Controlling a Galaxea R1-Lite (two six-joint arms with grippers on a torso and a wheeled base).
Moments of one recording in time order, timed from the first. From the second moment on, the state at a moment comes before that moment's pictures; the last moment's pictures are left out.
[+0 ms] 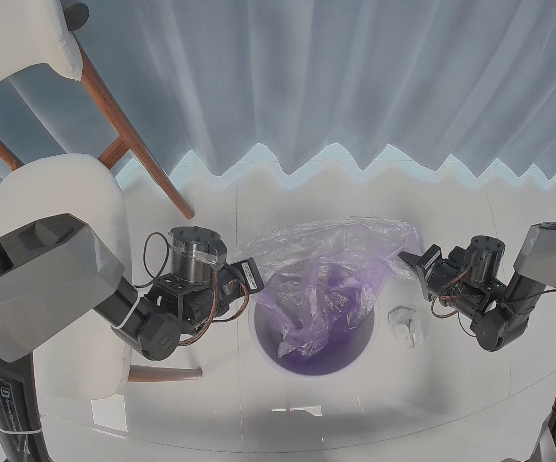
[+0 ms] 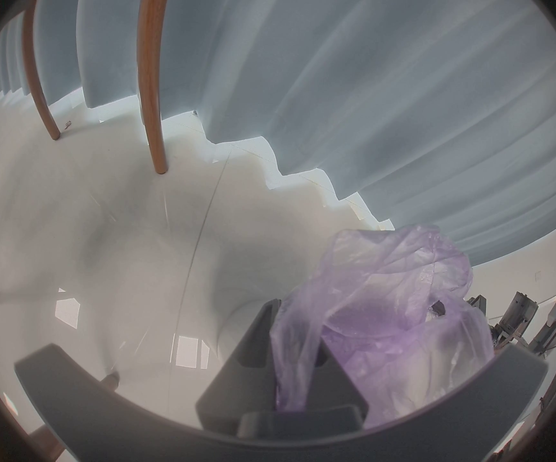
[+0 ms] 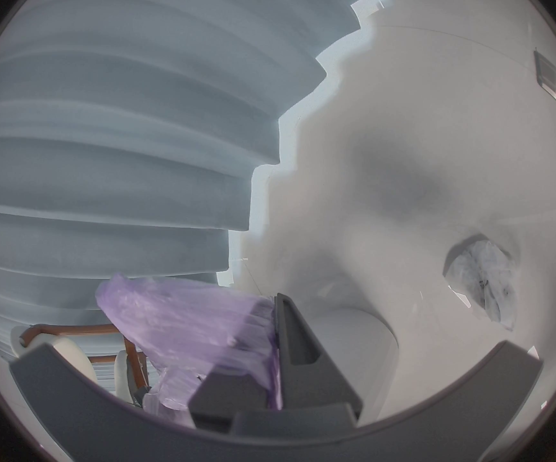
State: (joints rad) left arm -0.52 2.20 -0.98 -0.88 0.09 -0.57; right arm 0.20 2.25 -0.72 -1.34 0.27 1.06
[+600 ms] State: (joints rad) left arm -0.49 2.27 -1.02 -0.88 0.10 -0.57; right arm 0.21 2.36 -0.74 -1.38 0.26 1.05
